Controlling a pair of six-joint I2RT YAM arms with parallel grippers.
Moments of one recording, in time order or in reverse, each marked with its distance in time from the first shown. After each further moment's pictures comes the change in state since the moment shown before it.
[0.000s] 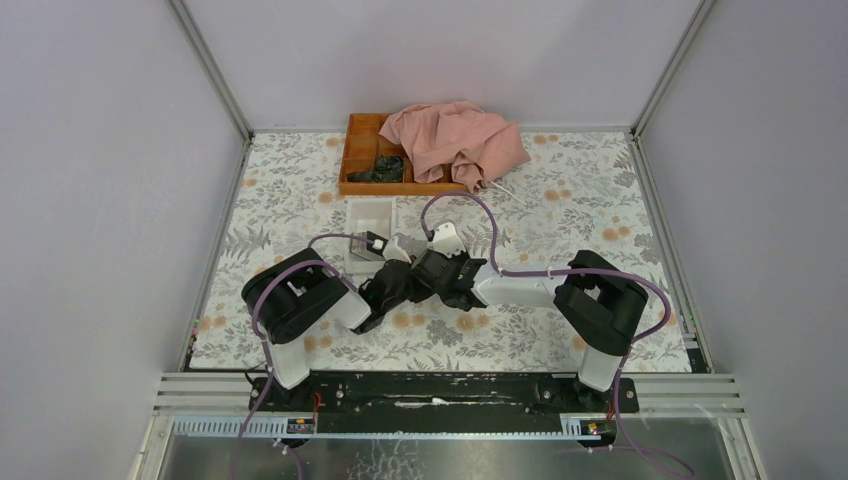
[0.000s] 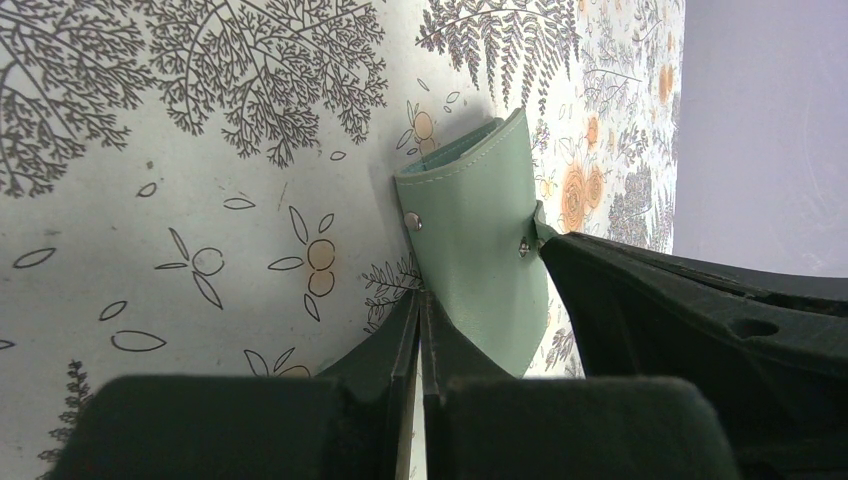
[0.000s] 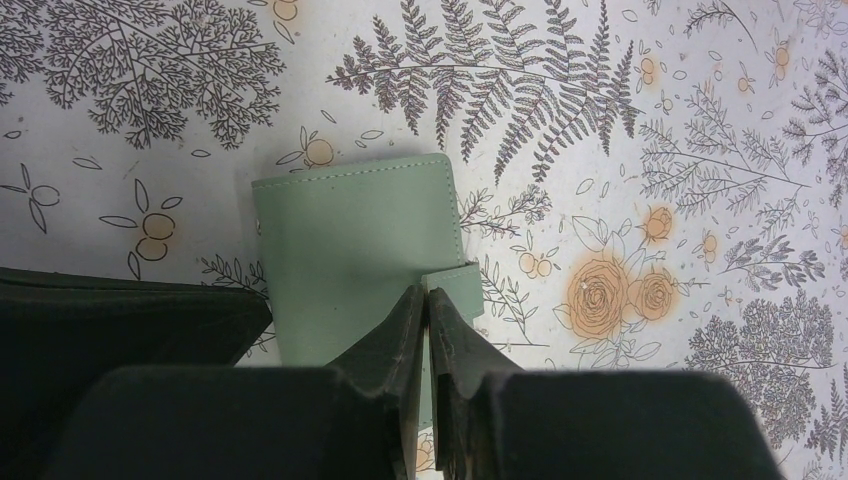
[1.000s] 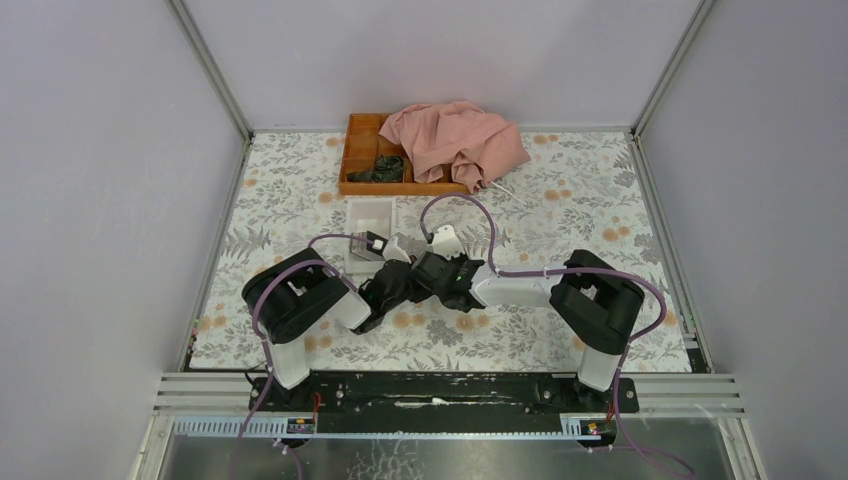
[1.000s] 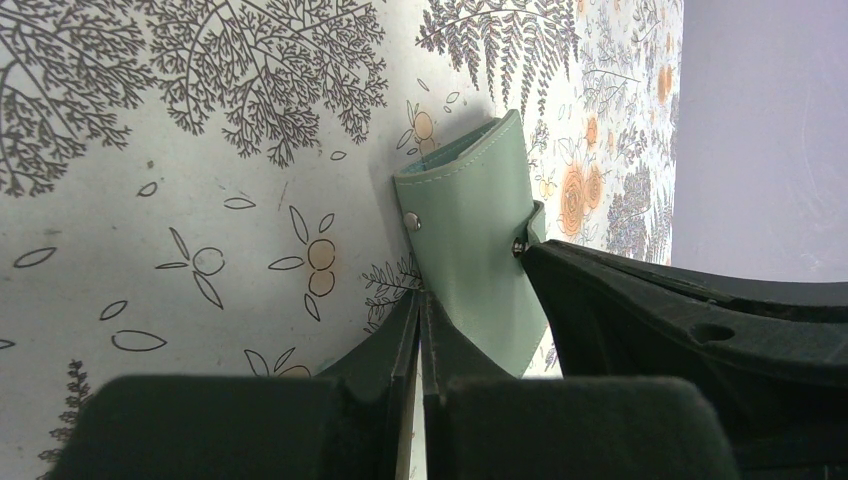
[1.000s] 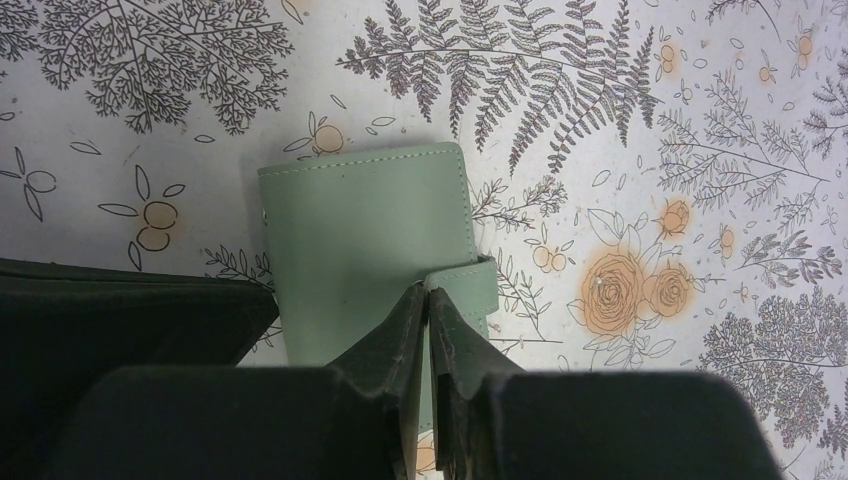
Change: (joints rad) left arm 0.000 0.002 -0.002 0.006 0.000 -0.002; right arm 0.007 0.018 -0.002 0.000 -0.015 0.014
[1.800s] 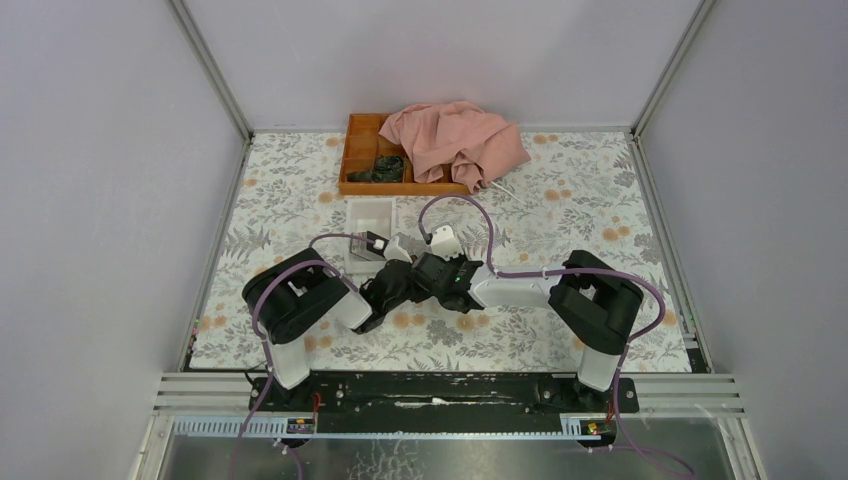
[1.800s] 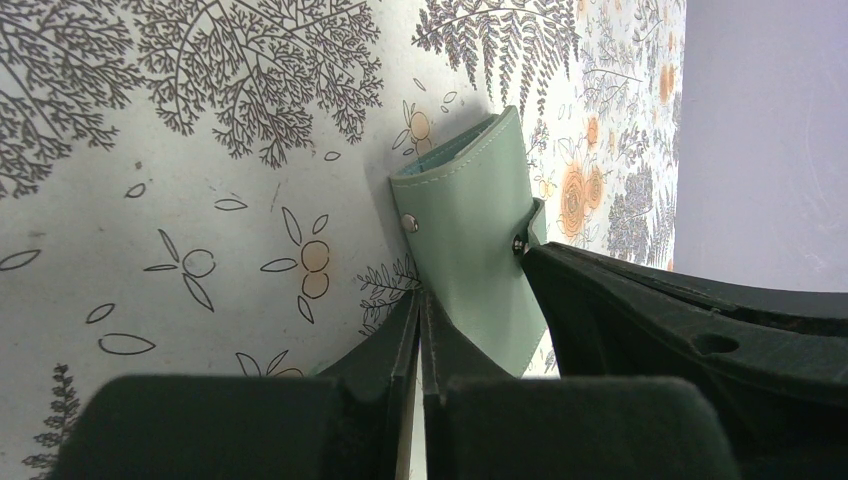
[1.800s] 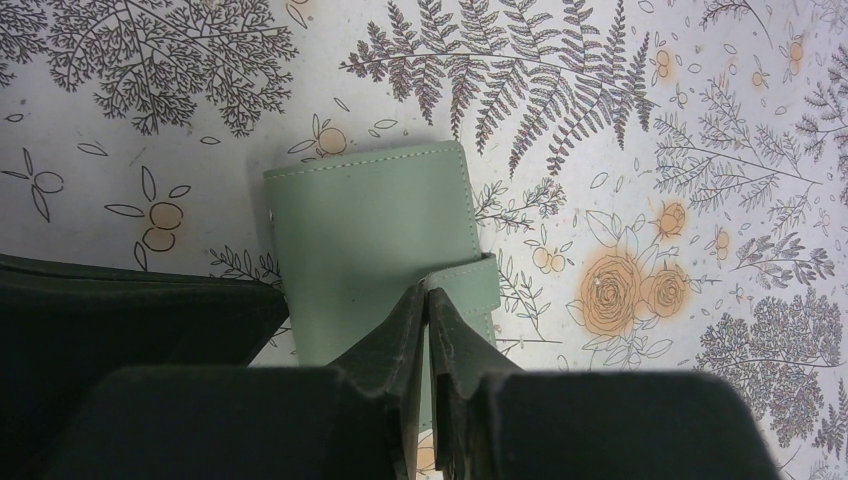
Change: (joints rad) left arm -0.007 0.000 0.010 -0.016 0.000 0.001; right arm 0.011 0.004 0.005 0.000 0.017 -0.002
